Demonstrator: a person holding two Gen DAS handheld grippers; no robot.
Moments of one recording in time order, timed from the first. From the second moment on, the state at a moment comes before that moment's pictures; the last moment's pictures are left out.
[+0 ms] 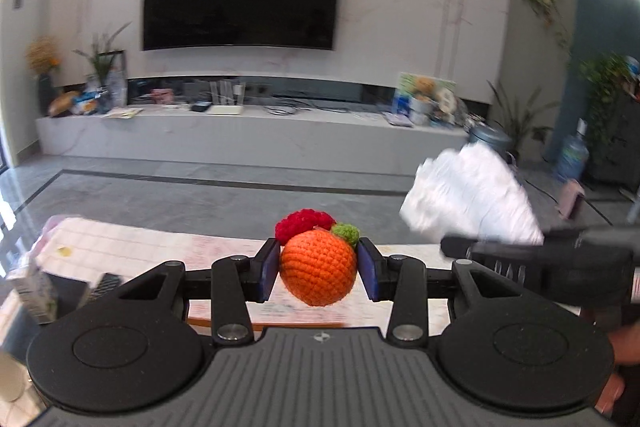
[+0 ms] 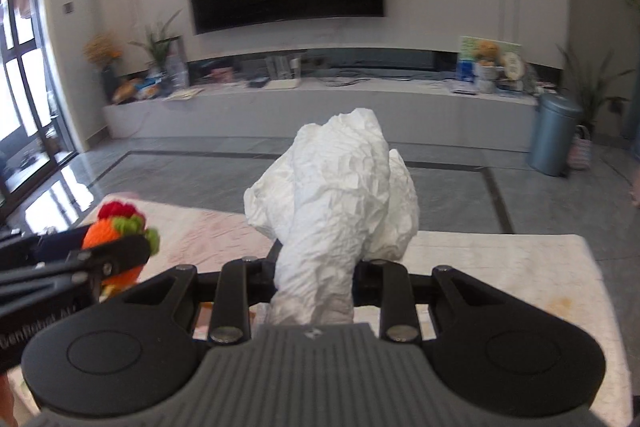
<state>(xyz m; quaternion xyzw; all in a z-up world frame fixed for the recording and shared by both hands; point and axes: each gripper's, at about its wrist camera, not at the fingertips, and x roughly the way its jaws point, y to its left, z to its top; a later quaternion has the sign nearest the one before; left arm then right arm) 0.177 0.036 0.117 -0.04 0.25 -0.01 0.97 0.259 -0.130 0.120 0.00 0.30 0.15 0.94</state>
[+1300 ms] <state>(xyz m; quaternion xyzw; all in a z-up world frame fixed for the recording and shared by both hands) 0.163 0.149 0.000 -0.13 0.31 0.04 0.94 0.236 -0.020 0.030 -0.08 0.38 0.24 0.89</state>
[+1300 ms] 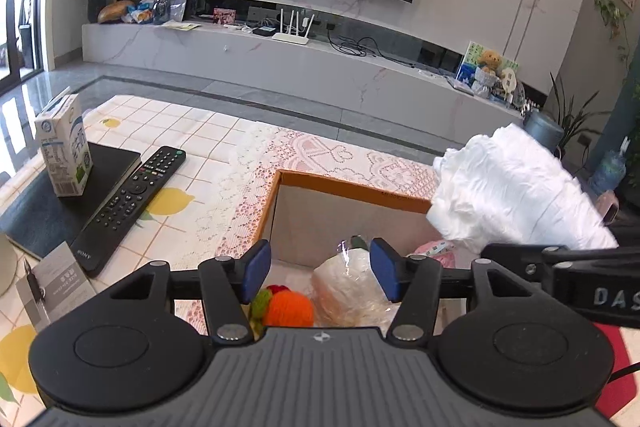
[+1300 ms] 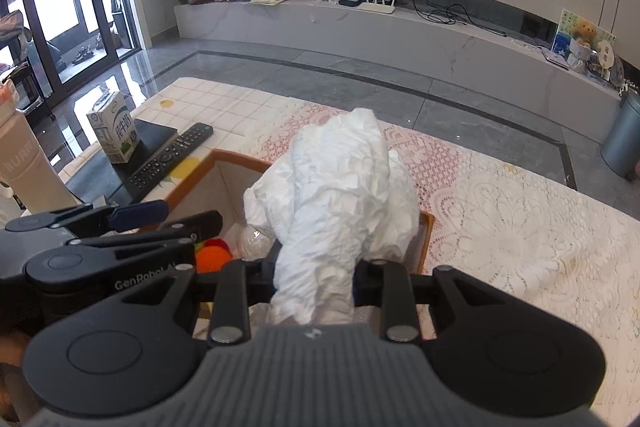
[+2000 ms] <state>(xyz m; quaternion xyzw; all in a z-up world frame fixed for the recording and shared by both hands) 0.134 0.212 0.037 -0.18 0.26 0.11 0.94 0.264 0.083 -0.040 -0.07 0.50 0.30 0.81</state>
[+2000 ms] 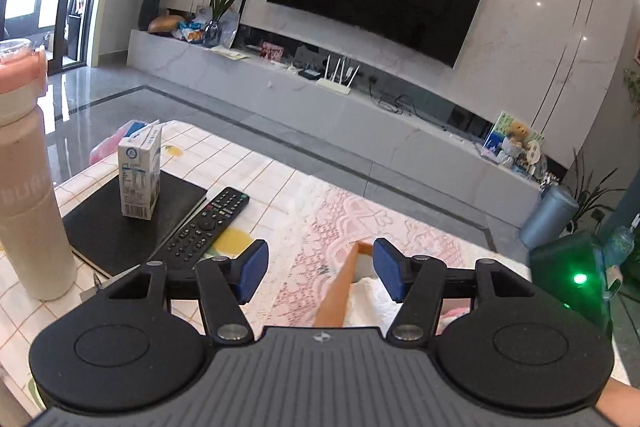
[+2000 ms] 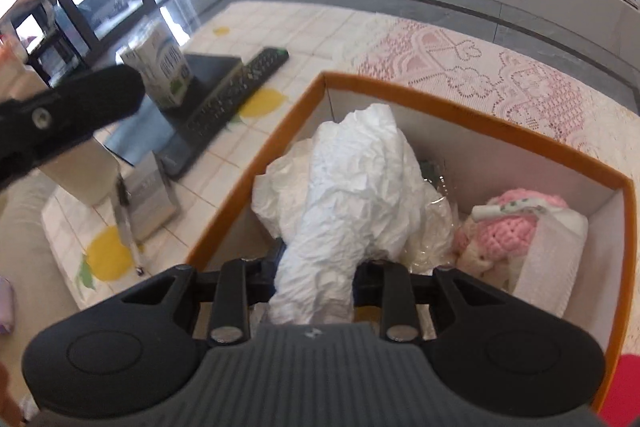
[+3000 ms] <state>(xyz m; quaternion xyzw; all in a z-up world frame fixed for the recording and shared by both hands) 0.123 0.208 0.058 -0.13 0.27 0.12 0.95 0.228 0.057 0.029 -0.10 0.41 0.27 0.87</state>
